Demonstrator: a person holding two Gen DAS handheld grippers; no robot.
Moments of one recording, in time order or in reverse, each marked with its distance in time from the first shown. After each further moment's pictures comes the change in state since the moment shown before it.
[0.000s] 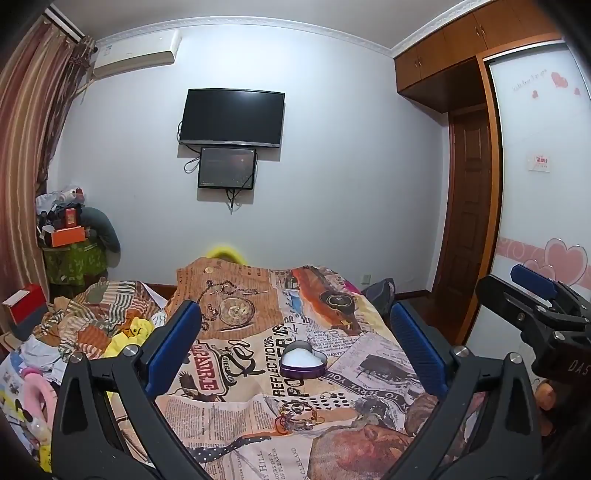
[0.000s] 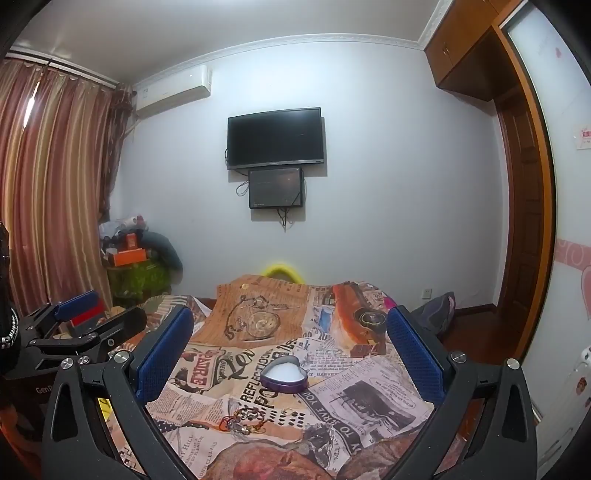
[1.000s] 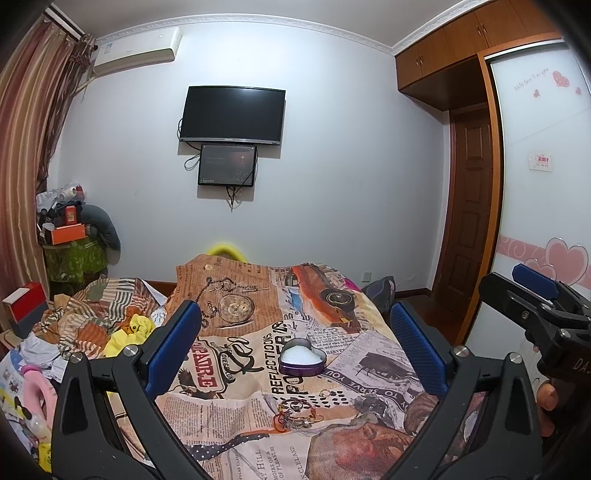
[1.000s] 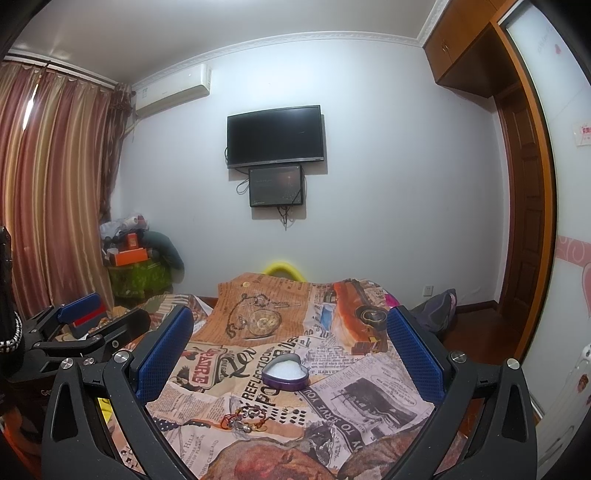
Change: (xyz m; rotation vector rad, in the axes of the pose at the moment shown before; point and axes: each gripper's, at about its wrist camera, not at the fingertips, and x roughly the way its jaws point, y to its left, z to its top) left arm 0.000 -0.002 -0.003 -0.001 0.004 0.003; right arm 0.001 -0.001 -0.002 0.004 0.007 0.003
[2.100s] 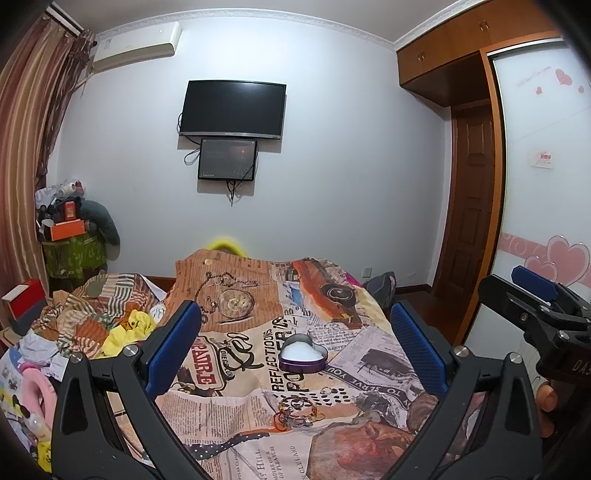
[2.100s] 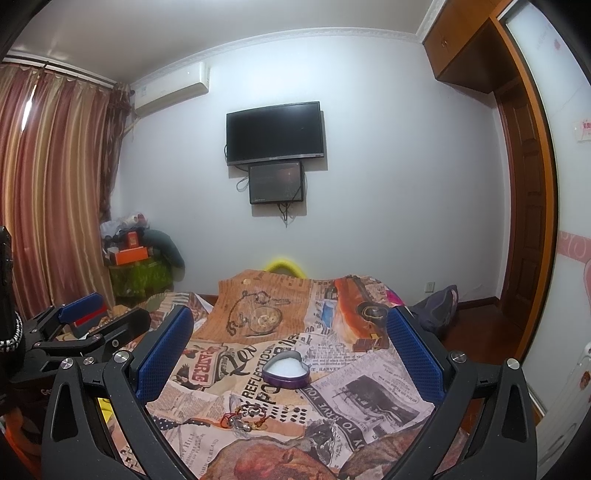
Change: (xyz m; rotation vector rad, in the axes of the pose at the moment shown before) left arm 0.013 0.004 -0.002 -0.006 0.030 0.000; right arm -0.001 0.004 0.001 0.015 0.017 0.003
